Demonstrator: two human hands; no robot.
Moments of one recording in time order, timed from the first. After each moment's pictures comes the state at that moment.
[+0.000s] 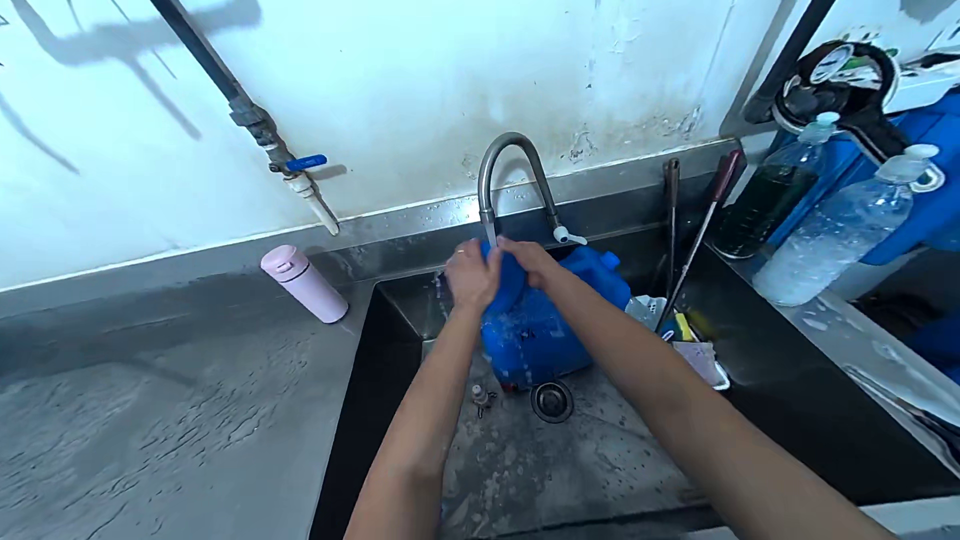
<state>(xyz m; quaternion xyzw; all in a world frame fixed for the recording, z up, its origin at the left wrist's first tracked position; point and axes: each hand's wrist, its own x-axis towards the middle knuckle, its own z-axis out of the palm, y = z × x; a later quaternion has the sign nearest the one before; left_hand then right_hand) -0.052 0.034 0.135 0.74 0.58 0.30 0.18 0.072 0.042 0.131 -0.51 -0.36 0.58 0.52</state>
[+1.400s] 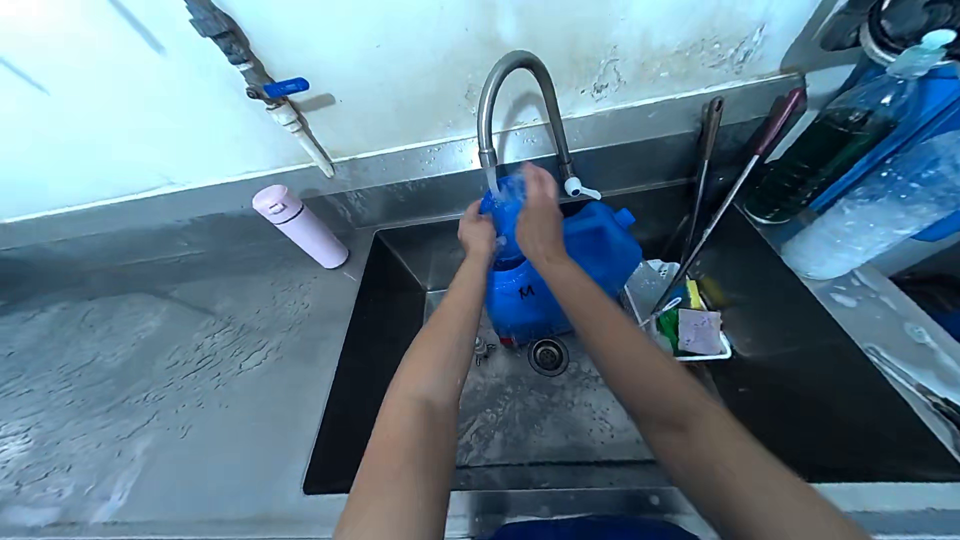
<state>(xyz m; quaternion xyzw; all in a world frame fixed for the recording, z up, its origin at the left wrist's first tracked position) -0.034 0.049 0.113 0.55 0.60 0.45 0.38 0.064 -0.003 0.142 -0.61 -0.60 0.20 0.48</state>
